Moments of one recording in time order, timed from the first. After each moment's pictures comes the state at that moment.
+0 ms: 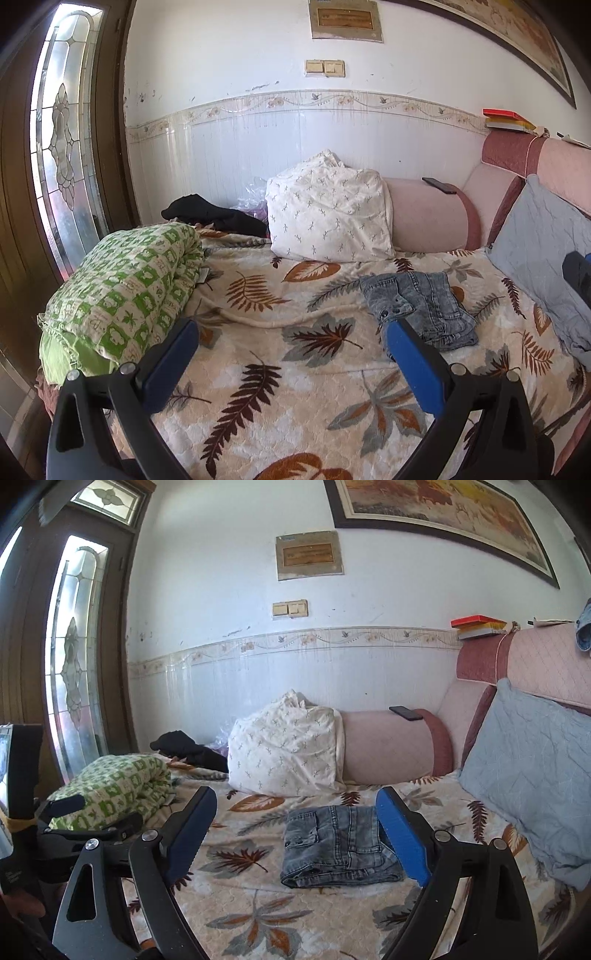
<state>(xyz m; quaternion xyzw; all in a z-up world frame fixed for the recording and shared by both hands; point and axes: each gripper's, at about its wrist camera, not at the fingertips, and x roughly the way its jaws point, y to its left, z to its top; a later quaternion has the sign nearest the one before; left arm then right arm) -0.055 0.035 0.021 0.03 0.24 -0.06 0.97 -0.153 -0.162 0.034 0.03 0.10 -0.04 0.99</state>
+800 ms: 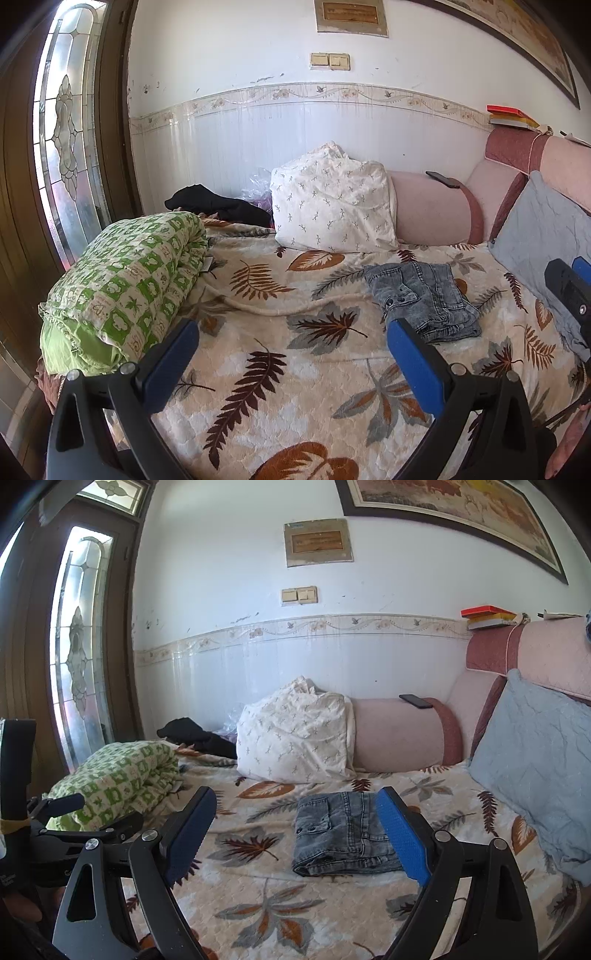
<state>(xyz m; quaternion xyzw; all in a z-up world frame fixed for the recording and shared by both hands) -0.059 0.041 0.012 0.02 0.25 -0.06 0.97 -0.143 -0.149 0.021 0.02 0.12 -0.03 0.99</state>
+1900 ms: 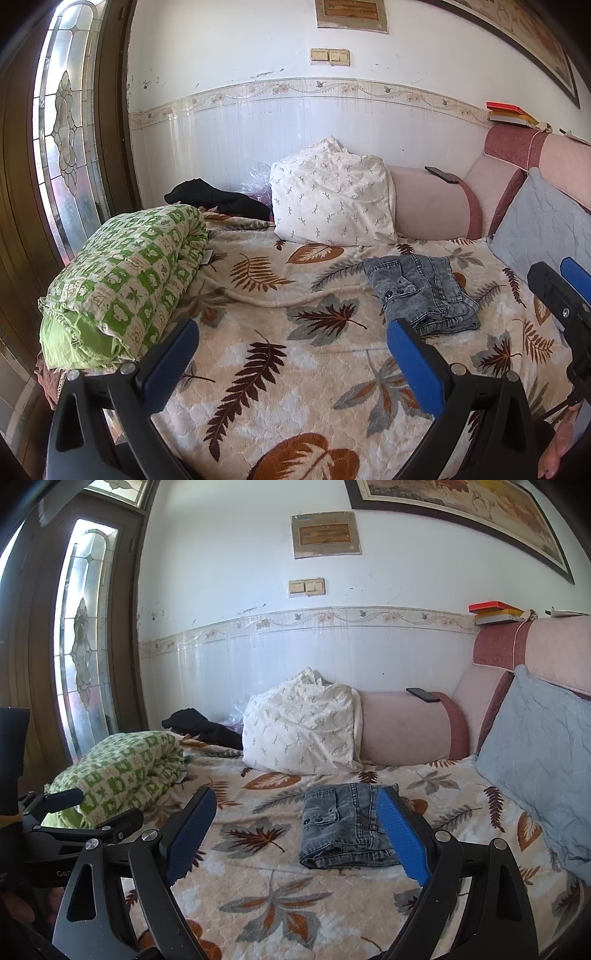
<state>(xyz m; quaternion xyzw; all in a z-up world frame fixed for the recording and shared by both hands) -0.064 0.044 0.007 0.02 0.26 -0.06 0.96 -0.138 -0.140 0.012 0.02 0.14 -0.02 0.99</state>
